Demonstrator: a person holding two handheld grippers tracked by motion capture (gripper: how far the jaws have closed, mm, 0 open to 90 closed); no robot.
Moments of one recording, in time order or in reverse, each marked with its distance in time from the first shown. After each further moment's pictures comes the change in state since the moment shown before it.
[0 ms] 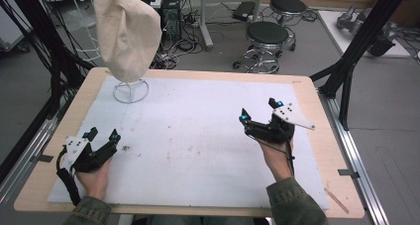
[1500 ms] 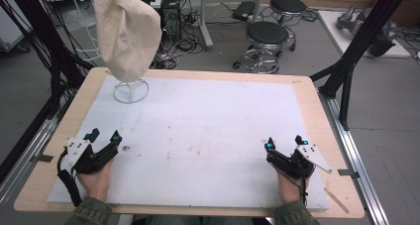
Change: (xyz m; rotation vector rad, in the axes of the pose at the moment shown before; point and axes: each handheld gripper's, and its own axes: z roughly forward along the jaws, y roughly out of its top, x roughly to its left) left arm -0.004 -0.001 -0.006 -0.002 -0.020 -0.004; right arm -0.031 -0.090 -0.059 0.033 -0.291 0.120
